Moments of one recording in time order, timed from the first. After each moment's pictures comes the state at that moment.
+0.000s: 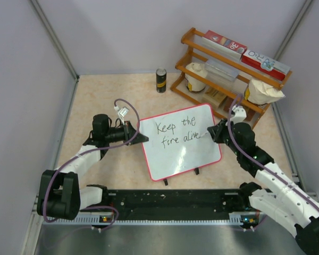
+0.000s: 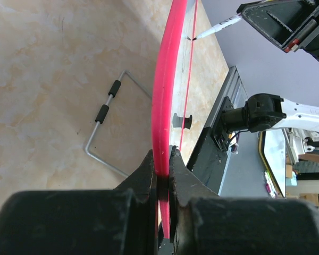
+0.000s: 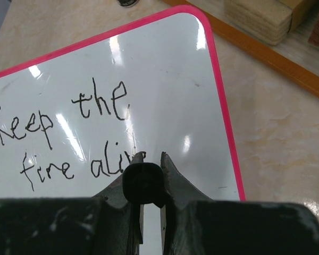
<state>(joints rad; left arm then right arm) -0.13 1.21 0.53 0.19 1.02 -0.50 0.49 0.78 0.55 -0.12 0.12 0.46</state>
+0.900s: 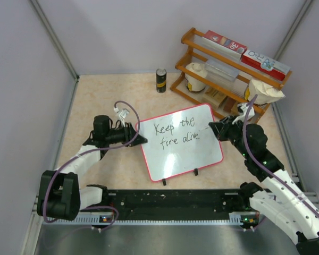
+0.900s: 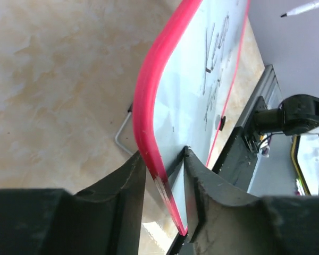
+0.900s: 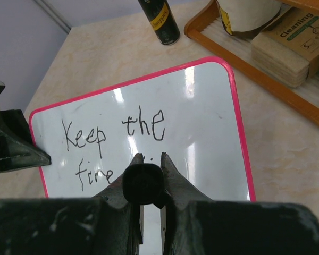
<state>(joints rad) -0.13 1.20 0.54 0.10 0.93 -0.39 0.48 0.64 0.62 -0.14 0.04 0.45</state>
